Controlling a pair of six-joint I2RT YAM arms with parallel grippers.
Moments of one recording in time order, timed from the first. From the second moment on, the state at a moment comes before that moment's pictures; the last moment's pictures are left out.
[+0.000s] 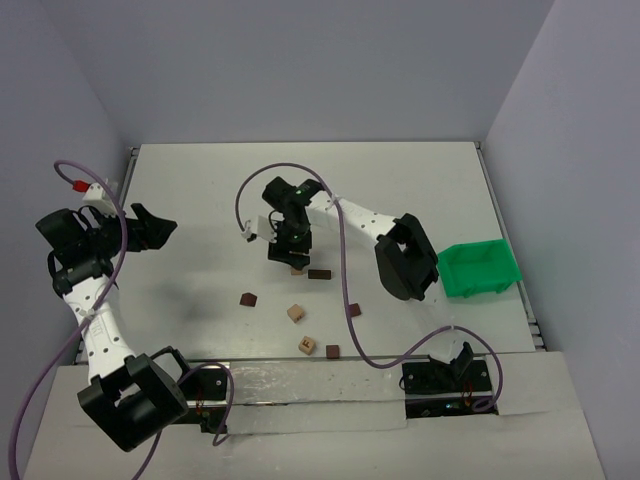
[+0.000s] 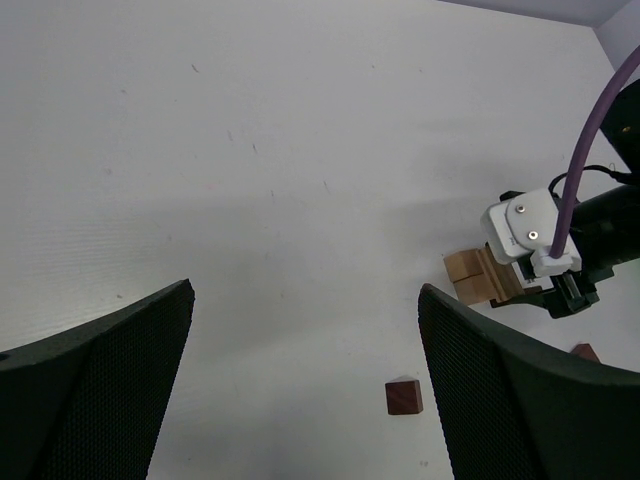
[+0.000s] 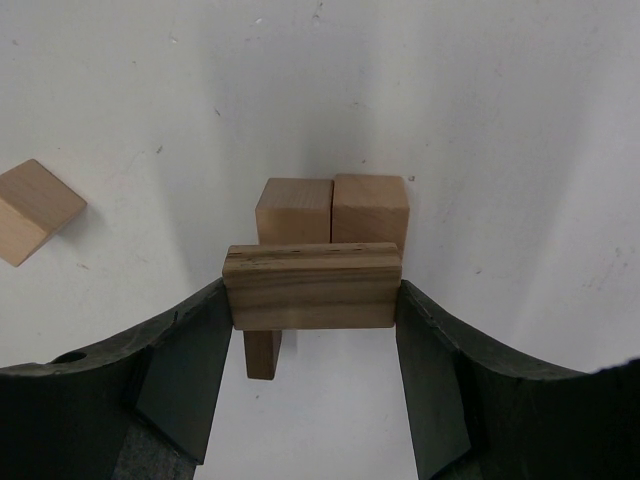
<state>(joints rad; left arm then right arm) 0.56 1.02 0.85 -0.35 0.91 0.04 0.82 2.21 1.95 -1.07 -0.23 -0.72</state>
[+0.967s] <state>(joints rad) 0.54 1.02 0.85 -0.35 0.89 0.05 0.82 2.23 1.92 -1.05 -0.19 -0.76</state>
